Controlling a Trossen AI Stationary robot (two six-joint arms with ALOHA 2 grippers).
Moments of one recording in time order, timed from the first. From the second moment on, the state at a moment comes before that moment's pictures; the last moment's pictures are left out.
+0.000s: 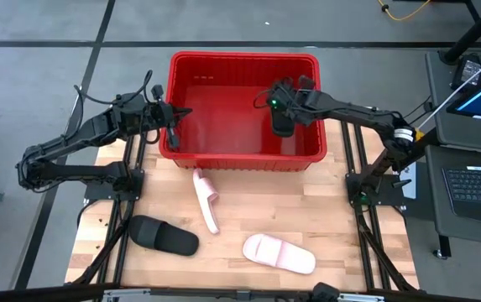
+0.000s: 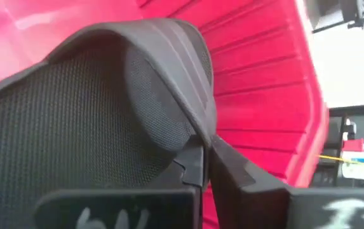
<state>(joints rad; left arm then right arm) 0.44 0.82 0.95 -0.39 -0.13 0.46 -0.46 1.68 1.45 -0.82 0.79 -0.18</state>
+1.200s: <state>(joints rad) 0.44 0.89 0.95 -0.39 -0.13 0.40 -0.59 1.68 1.21 -0.54 0.75 -0.35</state>
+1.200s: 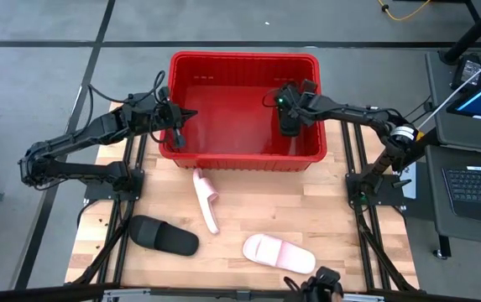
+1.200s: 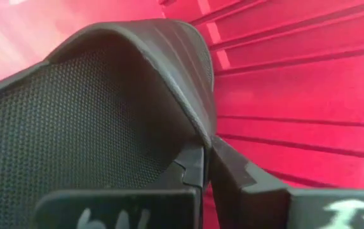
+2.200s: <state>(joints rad) 0.44 0.89 0.95 -0.39 -0.13 0.39 -0.62 1.68 1.07 -0.30 0.73 -0.45</state>
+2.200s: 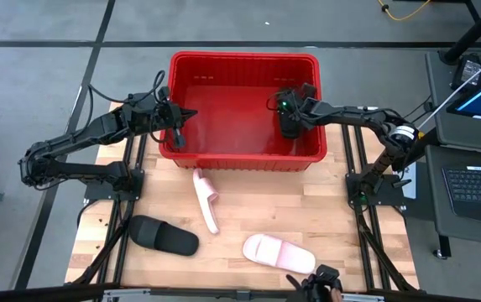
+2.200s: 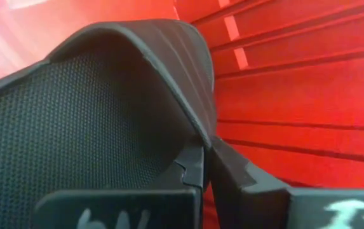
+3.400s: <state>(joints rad) 0.44 0.89 0.95 -0.39 -0.13 0.37 -0.63 1.68 1.07 -0.33 0.72 -0.39</state>
